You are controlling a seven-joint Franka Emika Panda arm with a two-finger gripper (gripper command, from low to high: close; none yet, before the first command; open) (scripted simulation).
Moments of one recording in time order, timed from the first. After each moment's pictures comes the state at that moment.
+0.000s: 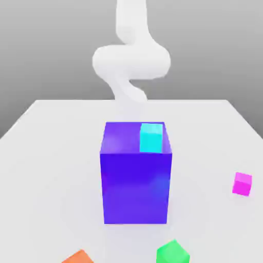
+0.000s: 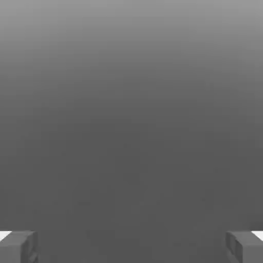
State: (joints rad) arm 0.05 -0.71 0.03 -2.34 0.01 2.35 0.77
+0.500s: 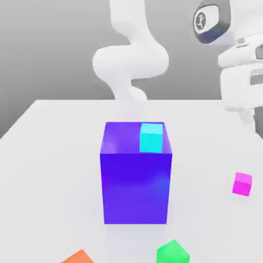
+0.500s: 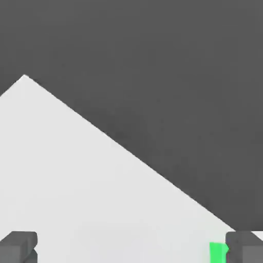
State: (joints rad) arm 0.35 -0.16 0.29 -2.55 0.02 2.65 0.63
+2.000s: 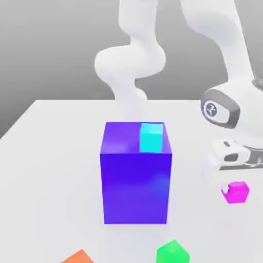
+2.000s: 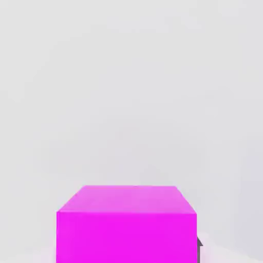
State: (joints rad) arm 0.58 0.22 0.05 -2.55 -0.01 2.69 1.51
